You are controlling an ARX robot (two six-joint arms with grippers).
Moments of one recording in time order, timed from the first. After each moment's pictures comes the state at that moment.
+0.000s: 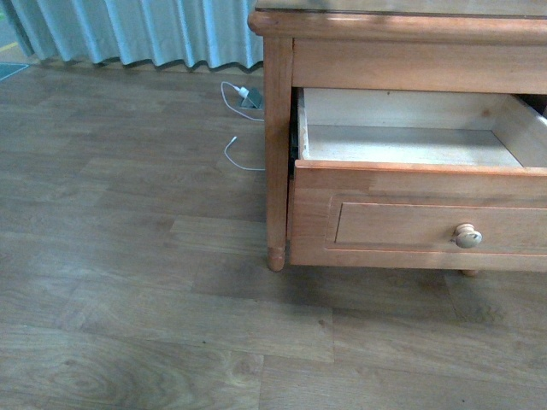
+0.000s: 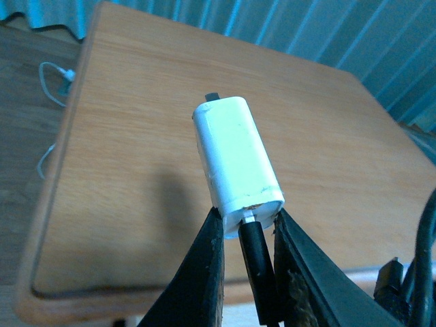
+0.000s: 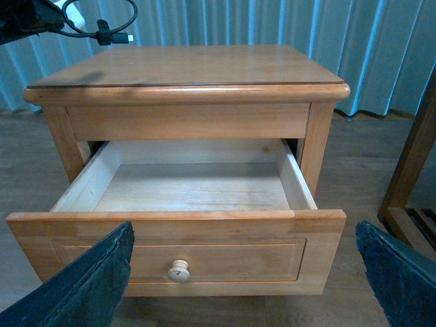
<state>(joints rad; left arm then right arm) -0.51 2.18 1.89 0.12 -0.20 -0.38 0.00 0.52 0.05 0.47 0.00 0.00</state>
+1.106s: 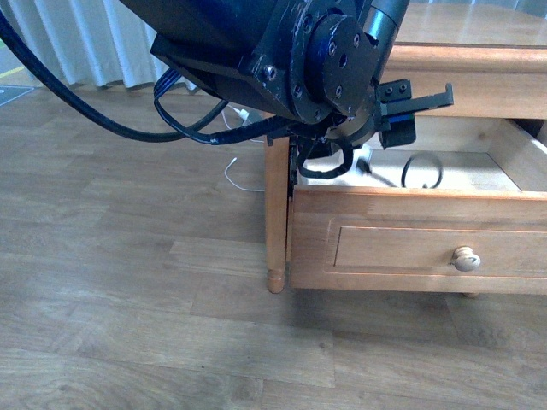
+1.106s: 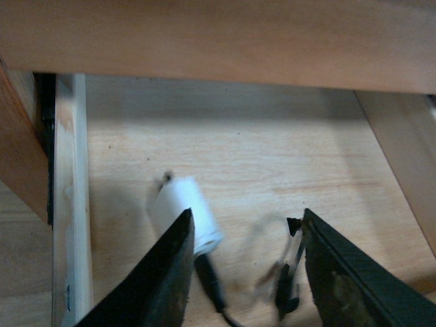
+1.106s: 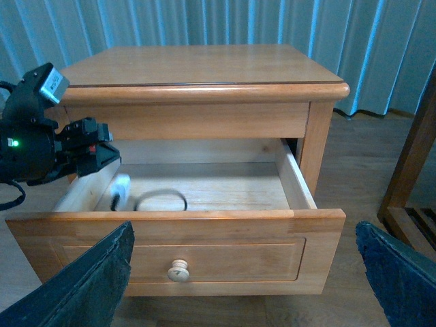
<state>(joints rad) -0.61 2.25 1.61 0.20 -0.17 -0.43 0.00 0.52 0.05 0.47 0.00 0.00</state>
